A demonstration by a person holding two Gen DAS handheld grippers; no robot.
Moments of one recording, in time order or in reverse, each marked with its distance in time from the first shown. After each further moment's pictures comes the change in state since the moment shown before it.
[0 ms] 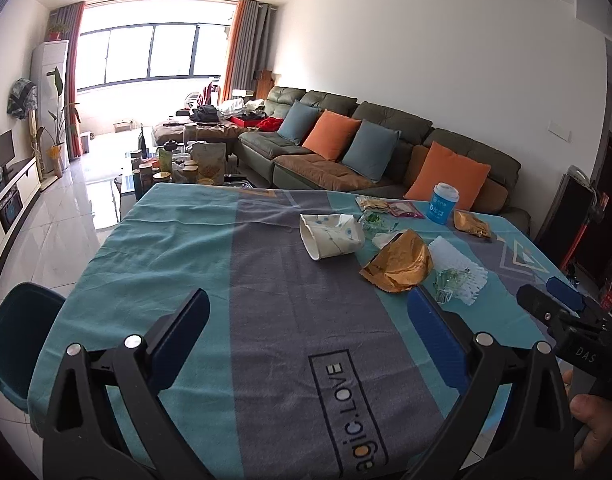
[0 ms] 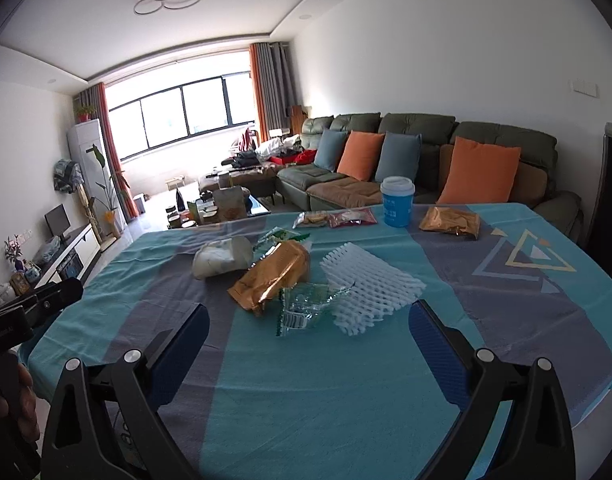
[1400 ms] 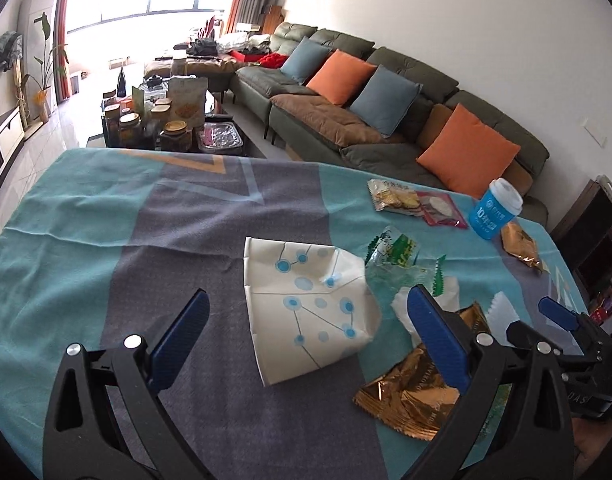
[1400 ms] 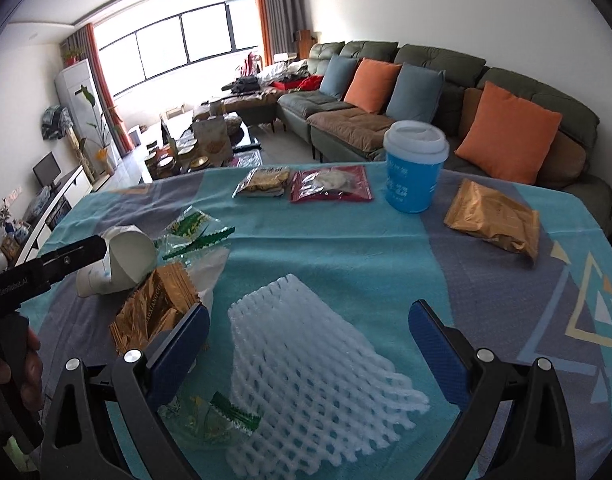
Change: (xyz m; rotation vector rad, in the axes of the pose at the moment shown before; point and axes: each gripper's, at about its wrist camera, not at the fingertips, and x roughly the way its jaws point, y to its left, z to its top) left arm 0.238 -0.026 0.061 -0.098 0.247 -0.008; right arm 0.179 -0.057 0.060 -0.066 0.308 0.029
